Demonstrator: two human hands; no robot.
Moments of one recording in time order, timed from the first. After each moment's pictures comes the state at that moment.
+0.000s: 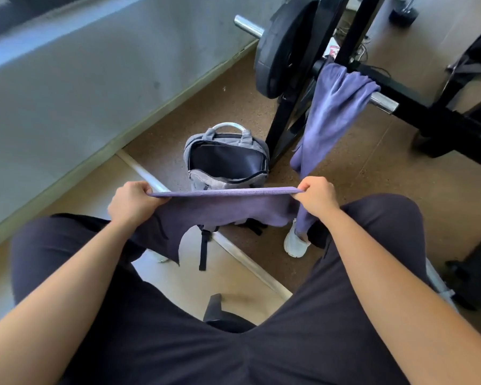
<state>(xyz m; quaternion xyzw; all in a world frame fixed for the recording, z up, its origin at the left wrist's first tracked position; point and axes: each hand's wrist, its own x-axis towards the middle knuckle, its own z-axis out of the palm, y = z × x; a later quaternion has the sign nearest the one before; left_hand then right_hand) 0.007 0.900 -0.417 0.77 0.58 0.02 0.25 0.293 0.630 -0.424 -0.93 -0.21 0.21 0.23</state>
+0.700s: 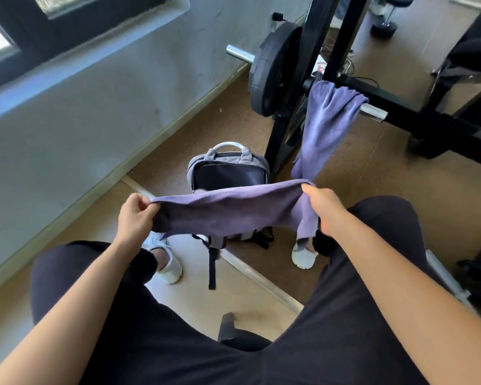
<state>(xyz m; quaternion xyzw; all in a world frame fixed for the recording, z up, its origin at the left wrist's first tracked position) -0.001 0.908 -0.405 0.71 0.52 0.18 0.45 0.267 0.644 -0.370 -0.82 0.08 0.34 0.46</state>
